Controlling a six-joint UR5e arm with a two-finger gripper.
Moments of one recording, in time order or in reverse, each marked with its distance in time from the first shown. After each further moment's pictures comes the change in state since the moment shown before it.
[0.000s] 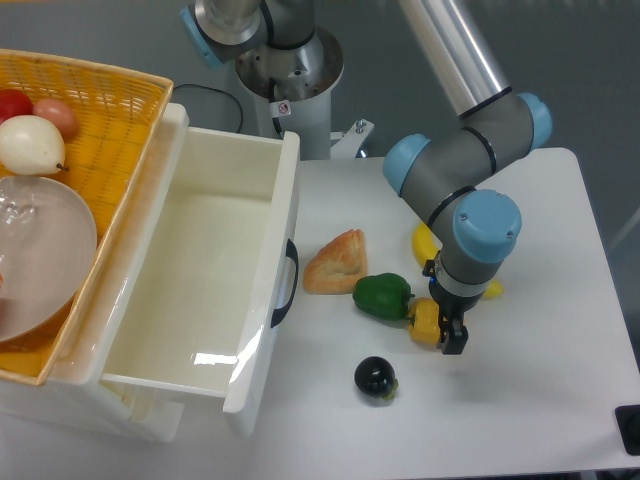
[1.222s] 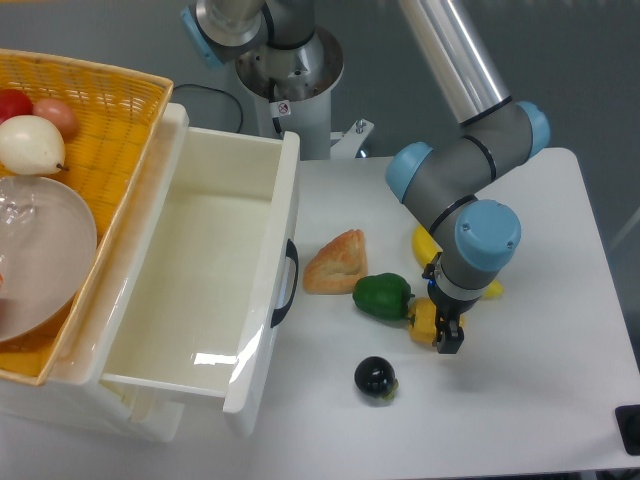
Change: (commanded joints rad) arm -0.002 -0.026 -0.011 0.002 0.000 -0.012
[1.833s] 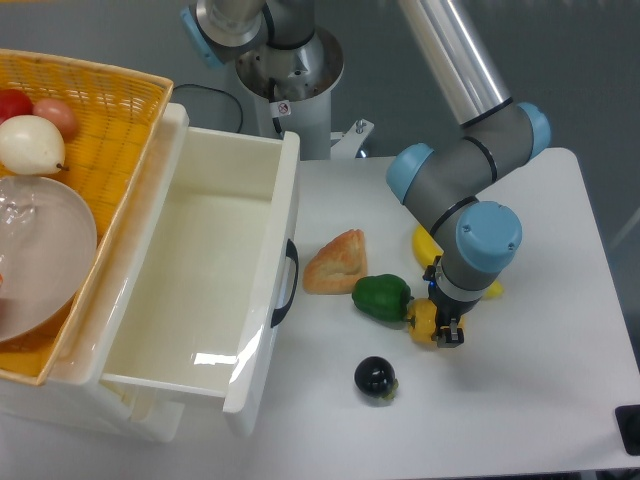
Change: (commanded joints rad) arm 0.003 0.014 0.018 -0.009 0.000 -0.025
